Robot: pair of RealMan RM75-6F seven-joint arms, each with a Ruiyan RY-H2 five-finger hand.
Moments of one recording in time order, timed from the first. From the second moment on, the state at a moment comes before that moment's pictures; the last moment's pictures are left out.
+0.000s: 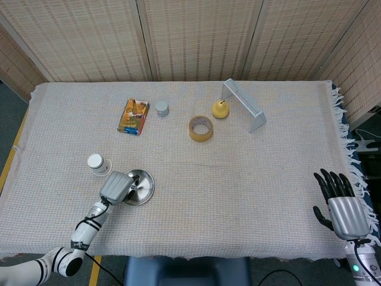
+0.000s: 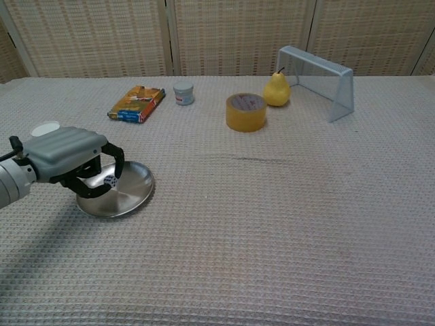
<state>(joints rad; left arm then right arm) -0.58 -1.63 -0.13 -1.27 1.38 1.00 0.35 0.07 -1.13 0.03 -1.65 -1.52 1.45 -0.18</state>
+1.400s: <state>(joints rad) -0.56 -1.40 -0.18 -1.38 1.15 1.02 0.37 0.06 -1.13 0.02 -1.66 -1.55 1.47 -0.18</state>
